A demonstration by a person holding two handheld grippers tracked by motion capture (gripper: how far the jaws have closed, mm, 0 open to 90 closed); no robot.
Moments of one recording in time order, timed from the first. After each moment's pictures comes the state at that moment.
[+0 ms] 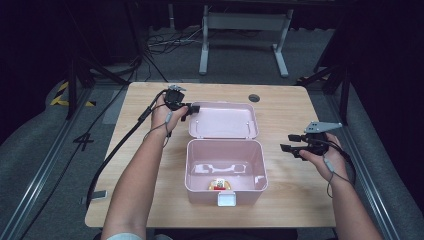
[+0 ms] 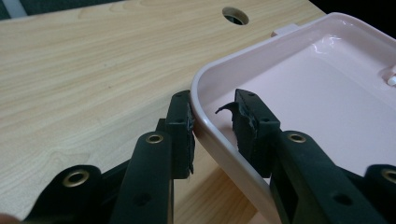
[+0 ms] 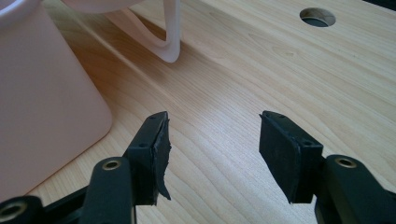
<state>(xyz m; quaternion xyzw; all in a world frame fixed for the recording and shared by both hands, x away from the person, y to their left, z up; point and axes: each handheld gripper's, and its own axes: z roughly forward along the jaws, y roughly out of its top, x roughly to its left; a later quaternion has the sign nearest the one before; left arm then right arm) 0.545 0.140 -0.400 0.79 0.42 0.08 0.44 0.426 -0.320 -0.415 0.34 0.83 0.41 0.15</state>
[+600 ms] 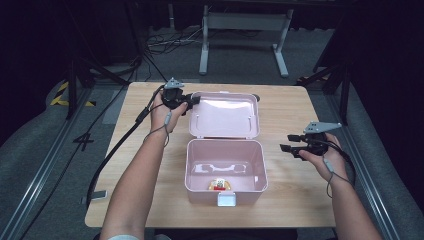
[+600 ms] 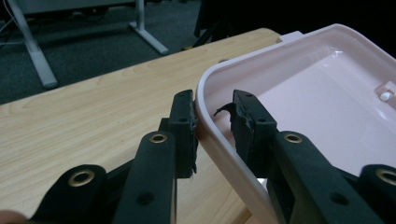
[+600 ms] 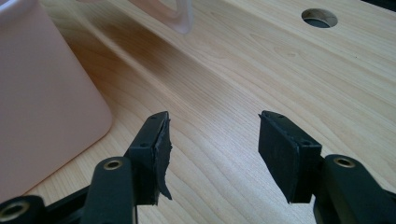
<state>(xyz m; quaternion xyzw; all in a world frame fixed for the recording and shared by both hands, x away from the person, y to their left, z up) 0.533 0.139 -0.379 0.76 0.39 0.15 0.50 0.426 -0.319 -0.415 0.34 0.83 0.41 0.15</state>
